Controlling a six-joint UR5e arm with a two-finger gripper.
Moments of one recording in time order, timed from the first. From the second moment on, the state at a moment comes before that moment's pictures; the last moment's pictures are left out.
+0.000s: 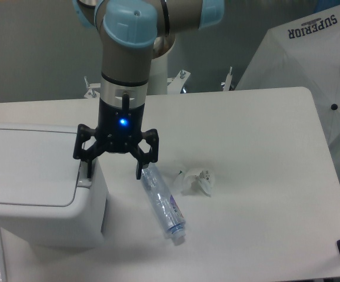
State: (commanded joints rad) arm 2.29 -1.76 -1.53 -0.98 1.27 0.11
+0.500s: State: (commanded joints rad) arm 2.29 -1.77 -1.51 -0.98 1.32 0.11
